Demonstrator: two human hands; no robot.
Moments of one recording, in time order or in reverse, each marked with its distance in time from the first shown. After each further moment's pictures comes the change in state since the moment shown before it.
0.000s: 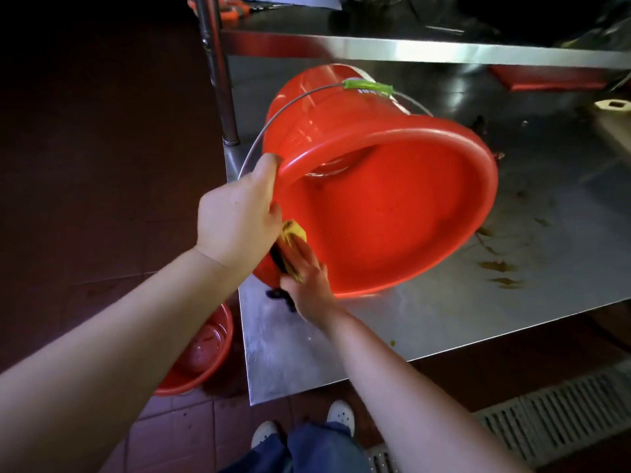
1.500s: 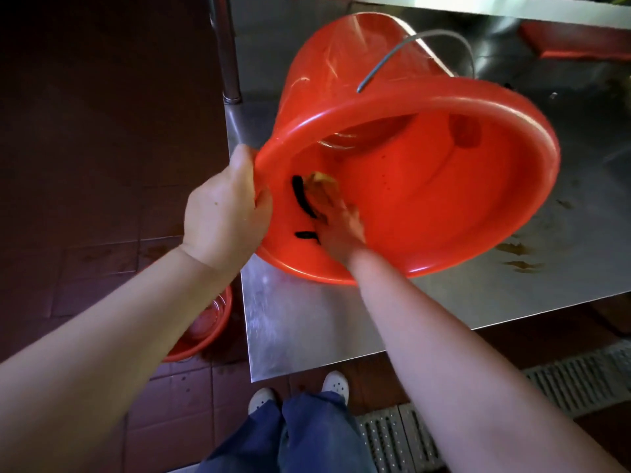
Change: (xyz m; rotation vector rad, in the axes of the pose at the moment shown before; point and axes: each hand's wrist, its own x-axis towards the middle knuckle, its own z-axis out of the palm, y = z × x) left_hand -0.032 -0.021 0.022 -0.177 0.013 -0.174; right_hand 0.063 0.041 -0.035 -0.474 0.012 0.019
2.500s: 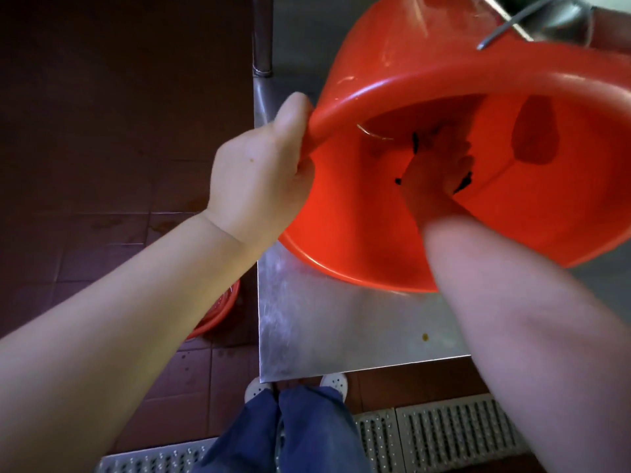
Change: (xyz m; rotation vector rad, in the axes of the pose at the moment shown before) left_hand 0.021 -0.017 0.013 0.027 0.118 0.171; right_hand 0.089 0.043 -0.051 -0.441 0.376 0.499
